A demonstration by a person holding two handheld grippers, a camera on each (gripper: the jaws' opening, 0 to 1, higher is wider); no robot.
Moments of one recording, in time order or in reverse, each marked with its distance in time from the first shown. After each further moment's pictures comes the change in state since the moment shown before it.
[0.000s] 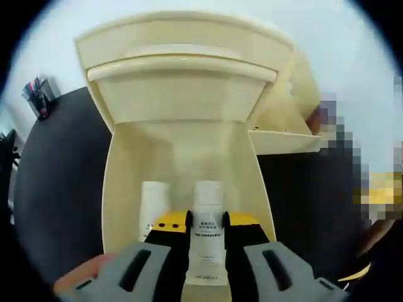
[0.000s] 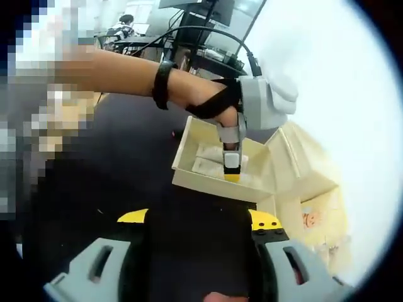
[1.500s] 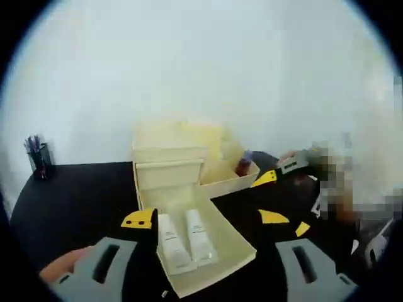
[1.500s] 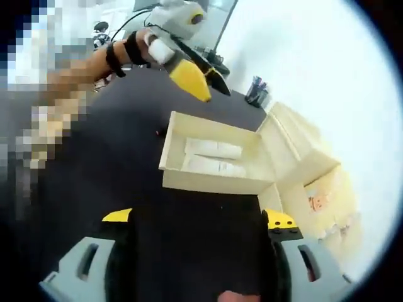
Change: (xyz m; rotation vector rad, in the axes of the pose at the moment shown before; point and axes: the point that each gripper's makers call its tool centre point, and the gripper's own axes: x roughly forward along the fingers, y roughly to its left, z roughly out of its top) left arm -0.139 0.001 0.015 0.291 -0.584 -0.345; right arm 0.027 -0.002 -0.017 0.132 0.008 -0.093
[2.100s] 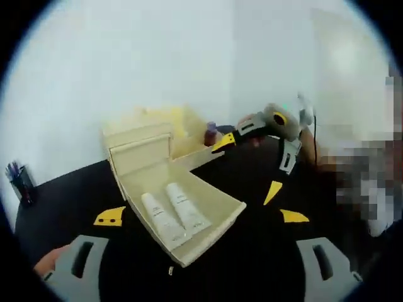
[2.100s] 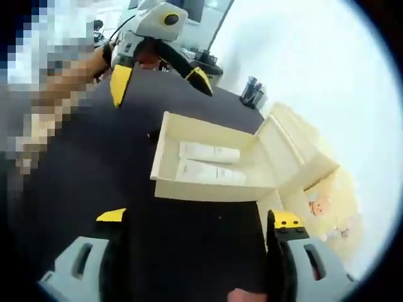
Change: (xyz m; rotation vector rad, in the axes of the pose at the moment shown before) left arm -0.019 -0.014 -0.053 0.162 0.106 -0.210; right arm 0.021 -0.002 0.006 0.013 -0.018 -0.079
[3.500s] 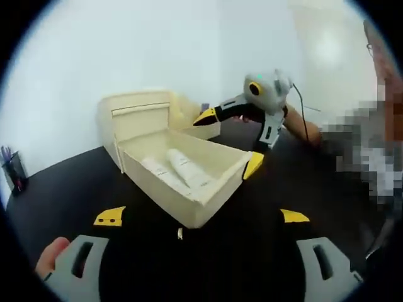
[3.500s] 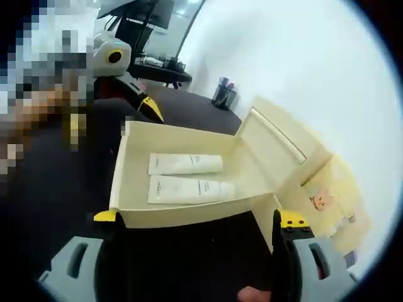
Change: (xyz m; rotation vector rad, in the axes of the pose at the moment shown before) left arm -0.005 0.028 -0.066 0.039 -0.045 -0.054; right arm 0.047 -0.018 0.009 0.123 -0.065 -0.150
